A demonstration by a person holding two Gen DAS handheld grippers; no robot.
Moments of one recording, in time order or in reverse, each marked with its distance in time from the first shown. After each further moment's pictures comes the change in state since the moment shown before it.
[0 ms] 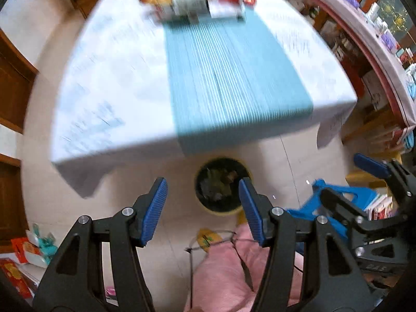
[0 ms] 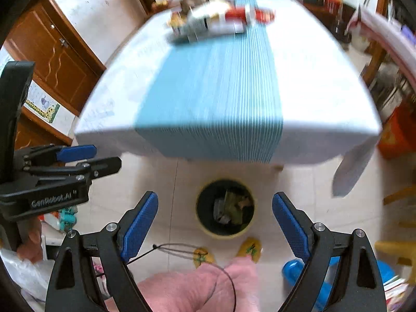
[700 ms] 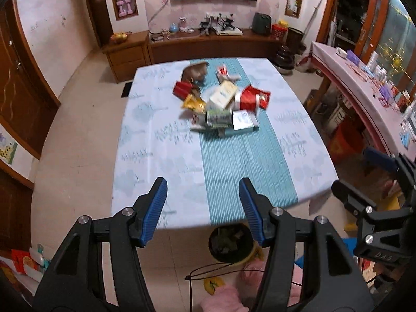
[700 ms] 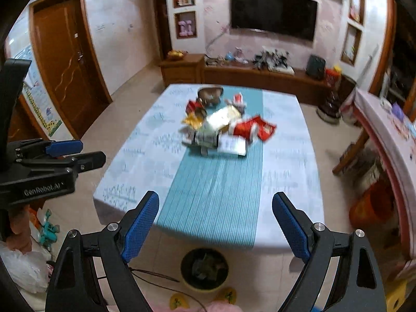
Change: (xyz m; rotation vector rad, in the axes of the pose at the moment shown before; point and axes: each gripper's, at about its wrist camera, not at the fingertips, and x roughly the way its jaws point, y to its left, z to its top) left arm -0.161 0.050 0.108 -0.072 -0.284 0.037; right arm -0.159 0.062 0.154 -0.184 -0.293 -0.085
